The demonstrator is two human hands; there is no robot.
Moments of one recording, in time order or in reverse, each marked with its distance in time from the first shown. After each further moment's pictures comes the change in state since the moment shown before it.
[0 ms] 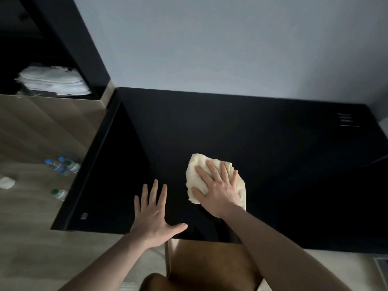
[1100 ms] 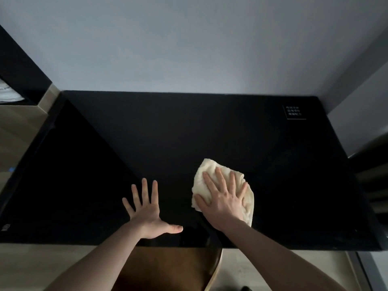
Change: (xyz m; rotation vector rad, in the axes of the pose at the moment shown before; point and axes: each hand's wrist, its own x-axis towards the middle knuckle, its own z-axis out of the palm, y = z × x) left_hand 0.038 0.216 0.010 -0.001 -0.330 -0.138; right_hand -0.077 0.210 -0.053 0.003 0.023 0.159
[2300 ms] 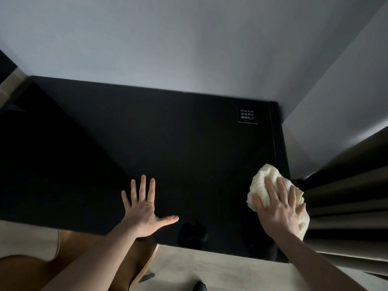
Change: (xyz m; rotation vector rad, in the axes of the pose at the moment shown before) left_hand -0.007 0.220 0.067 0.005 0.178 0.027; right_hand -0.030 0.388 -0.081 0.061 0.090 0.311
